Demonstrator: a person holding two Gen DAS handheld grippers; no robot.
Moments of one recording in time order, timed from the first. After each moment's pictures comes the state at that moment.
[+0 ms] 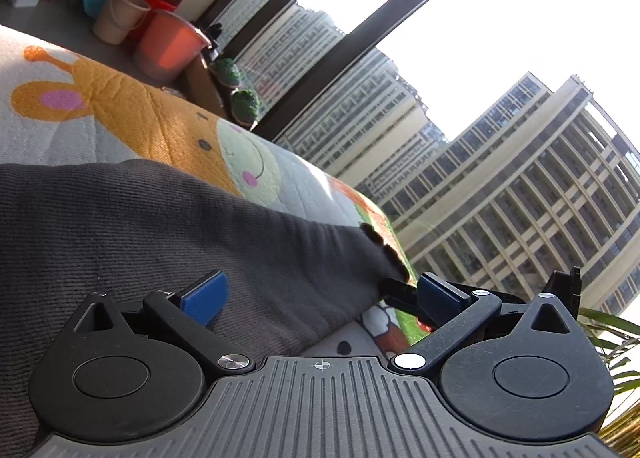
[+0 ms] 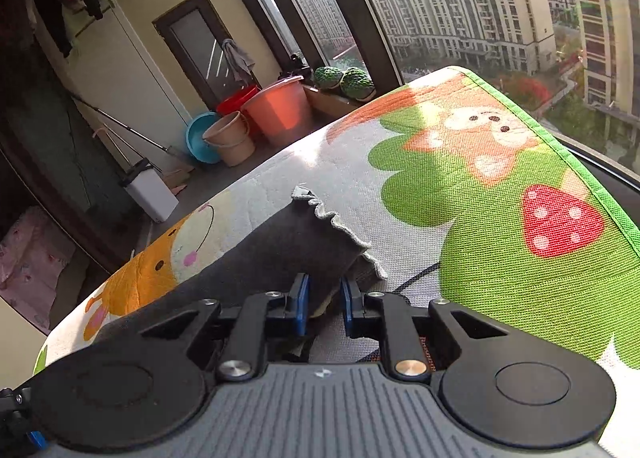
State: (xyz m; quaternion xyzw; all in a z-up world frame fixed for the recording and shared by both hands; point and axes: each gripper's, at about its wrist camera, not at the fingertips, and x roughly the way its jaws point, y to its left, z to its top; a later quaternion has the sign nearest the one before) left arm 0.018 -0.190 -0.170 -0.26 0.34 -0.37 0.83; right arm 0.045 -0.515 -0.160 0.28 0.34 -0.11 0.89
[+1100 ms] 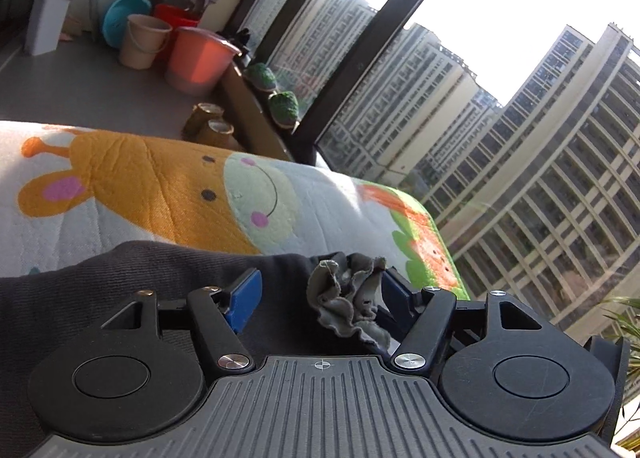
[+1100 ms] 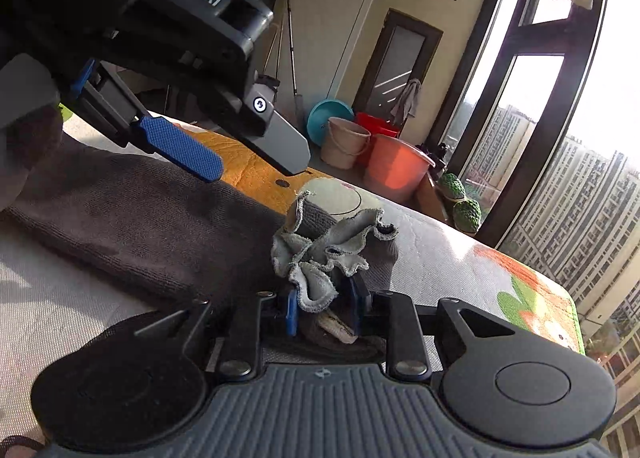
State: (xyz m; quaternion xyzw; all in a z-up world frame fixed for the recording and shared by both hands) left arm 0.037 -0.234 -0.103 -0.16 0.36 -0.31 0.86; right arm 0.053 -0.377 -0.144 -0.19 0.27 0.08 0.94
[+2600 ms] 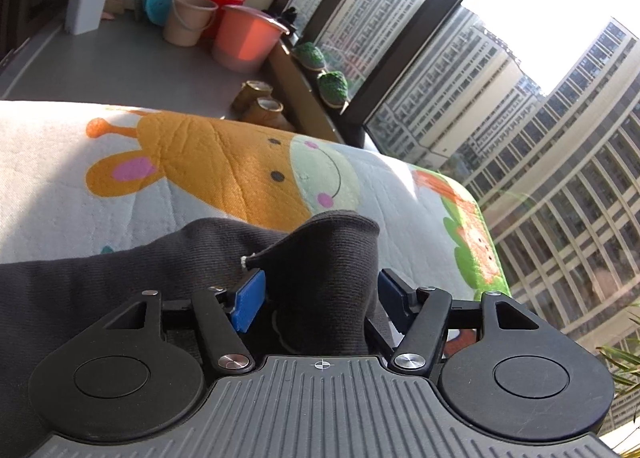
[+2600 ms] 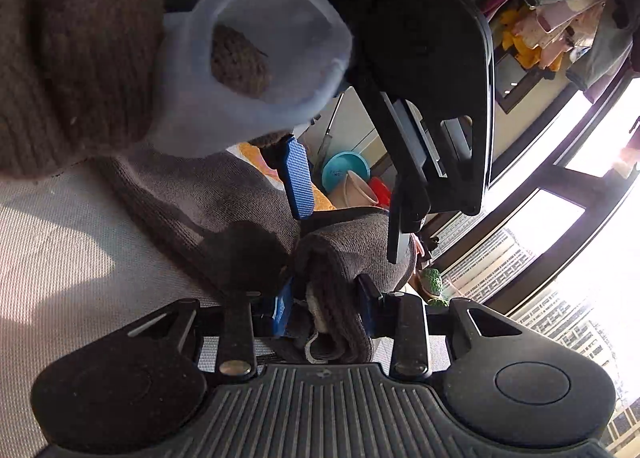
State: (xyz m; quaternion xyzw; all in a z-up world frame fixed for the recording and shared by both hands) left arm 0.045 -0.201 -0.110 -0.16 0.42 -0.24 0.86; right arm -0.028 -0.284 -0.160 -0.38 0.18 0.10 0.90
